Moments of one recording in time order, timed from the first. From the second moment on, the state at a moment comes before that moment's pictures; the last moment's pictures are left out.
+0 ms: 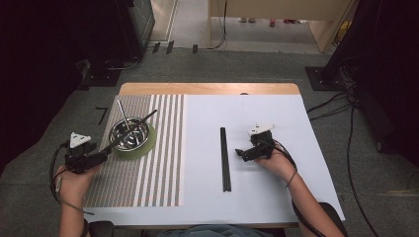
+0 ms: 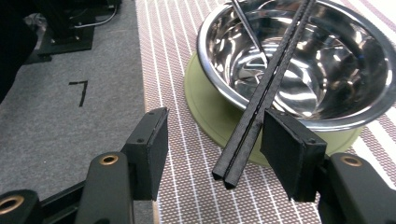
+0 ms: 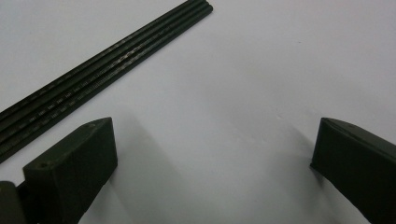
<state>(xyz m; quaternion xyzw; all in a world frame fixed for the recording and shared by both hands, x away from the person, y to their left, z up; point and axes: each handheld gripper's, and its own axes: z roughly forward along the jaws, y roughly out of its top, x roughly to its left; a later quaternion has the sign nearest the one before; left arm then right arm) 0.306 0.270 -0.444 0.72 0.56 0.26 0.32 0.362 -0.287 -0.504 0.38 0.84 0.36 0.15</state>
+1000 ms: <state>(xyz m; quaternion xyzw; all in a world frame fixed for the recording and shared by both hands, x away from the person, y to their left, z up) 0.328 0.278 -0.446 0.69 0.58 0.28 0.32 0.363 -0.287 -0.504 0.37 0.84 0.36 0.15</state>
